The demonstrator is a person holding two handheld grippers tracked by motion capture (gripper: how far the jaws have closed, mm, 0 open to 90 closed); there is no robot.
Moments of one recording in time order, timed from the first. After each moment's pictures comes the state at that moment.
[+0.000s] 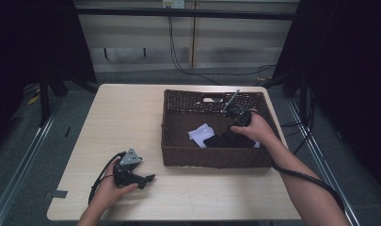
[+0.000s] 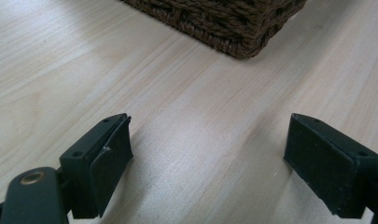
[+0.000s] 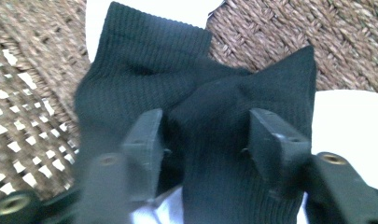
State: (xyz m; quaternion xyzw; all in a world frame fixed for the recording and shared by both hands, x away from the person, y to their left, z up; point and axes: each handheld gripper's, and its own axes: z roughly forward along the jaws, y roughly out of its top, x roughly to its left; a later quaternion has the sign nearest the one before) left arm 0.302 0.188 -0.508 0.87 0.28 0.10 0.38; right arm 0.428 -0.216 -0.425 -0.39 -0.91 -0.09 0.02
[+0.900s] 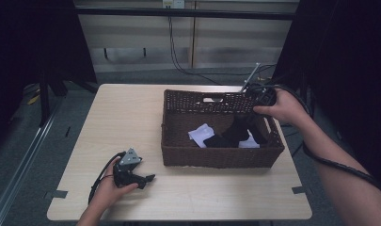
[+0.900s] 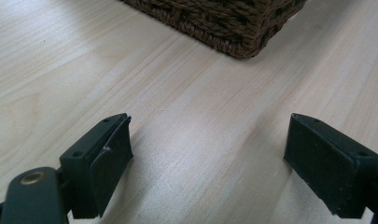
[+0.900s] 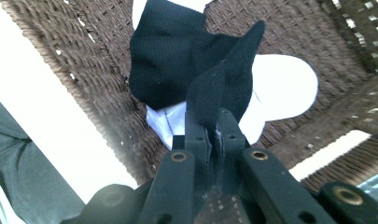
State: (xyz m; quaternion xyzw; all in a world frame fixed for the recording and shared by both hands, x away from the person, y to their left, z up) left arm 0.303 0.188 -0.508 0.87 0.28 0.11 0.38; right arm 0.413 -0.249 -0.312 -0.35 -0.93 -0.08 0.02
